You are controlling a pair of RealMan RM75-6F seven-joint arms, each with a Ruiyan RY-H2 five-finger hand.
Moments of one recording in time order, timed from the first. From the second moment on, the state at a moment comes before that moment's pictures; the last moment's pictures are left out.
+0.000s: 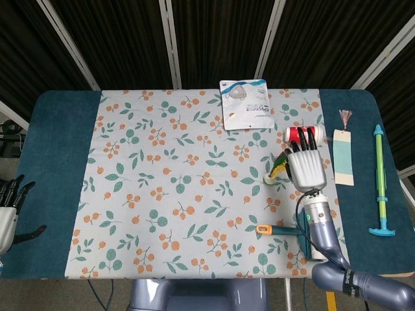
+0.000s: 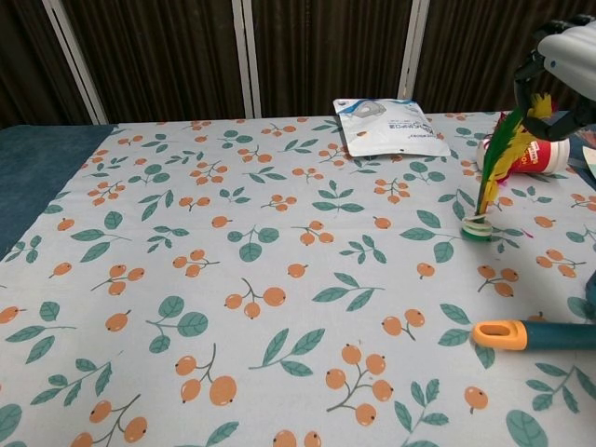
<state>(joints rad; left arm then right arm) -0.08 -1.11 -0.04 -1.63 1.47 1.47 0.09 0.58 -1.47 0.28 -1.52 -1.15 1.28 -0.72</state>
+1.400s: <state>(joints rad) -0.08 -1.11 -0.04 -1.62 1.47 1.47 0.09 0.48 -1.34 0.17 -1.71 -1.26 1.42 -0.75</state>
